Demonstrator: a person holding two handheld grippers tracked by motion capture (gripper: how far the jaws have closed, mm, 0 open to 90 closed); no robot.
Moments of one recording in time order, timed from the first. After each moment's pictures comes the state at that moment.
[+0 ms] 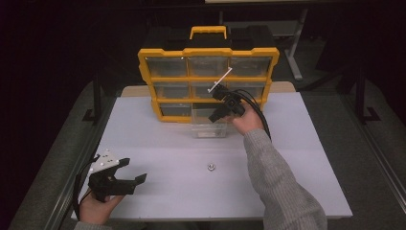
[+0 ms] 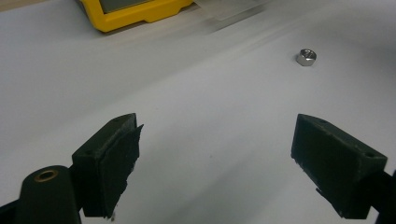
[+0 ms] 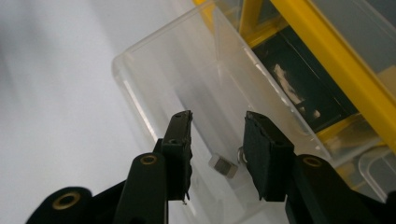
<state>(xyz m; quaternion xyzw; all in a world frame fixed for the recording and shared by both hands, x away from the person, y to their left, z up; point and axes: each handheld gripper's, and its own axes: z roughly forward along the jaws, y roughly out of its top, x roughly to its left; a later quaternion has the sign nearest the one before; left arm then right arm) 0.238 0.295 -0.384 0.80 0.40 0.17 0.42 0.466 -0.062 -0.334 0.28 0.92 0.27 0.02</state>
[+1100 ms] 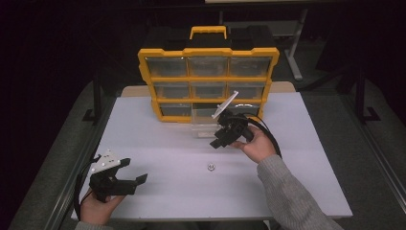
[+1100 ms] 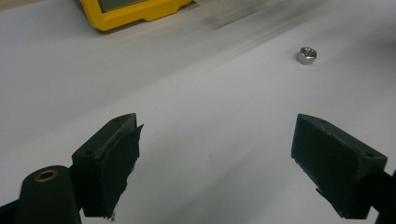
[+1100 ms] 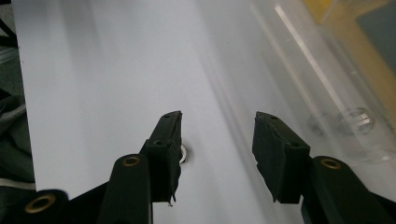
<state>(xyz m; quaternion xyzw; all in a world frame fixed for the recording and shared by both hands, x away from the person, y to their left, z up) 0.239 0.293 -0.385 0.80 0.40 0.17 0.42 0.389 -0.073 -0.347 0.21 0.93 0.30 0.00</state>
